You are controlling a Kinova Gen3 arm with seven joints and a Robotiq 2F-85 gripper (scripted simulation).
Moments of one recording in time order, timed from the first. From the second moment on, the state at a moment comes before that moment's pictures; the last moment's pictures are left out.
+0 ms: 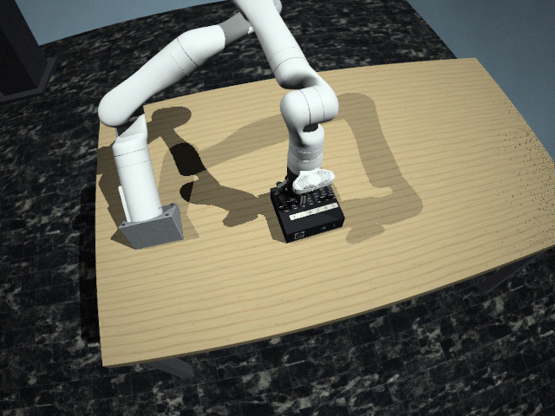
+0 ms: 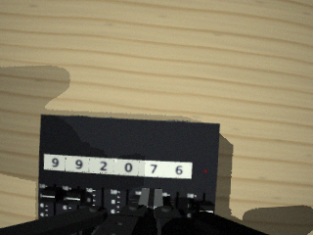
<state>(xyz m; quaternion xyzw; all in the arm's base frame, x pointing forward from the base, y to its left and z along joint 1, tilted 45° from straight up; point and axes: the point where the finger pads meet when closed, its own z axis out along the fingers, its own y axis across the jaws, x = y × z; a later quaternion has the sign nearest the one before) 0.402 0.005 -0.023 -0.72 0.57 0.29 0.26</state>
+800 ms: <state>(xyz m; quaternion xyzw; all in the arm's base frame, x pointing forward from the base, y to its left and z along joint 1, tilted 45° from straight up) 0.403 -0.024 0.009 -0.72 0.57 0.29 0.25</state>
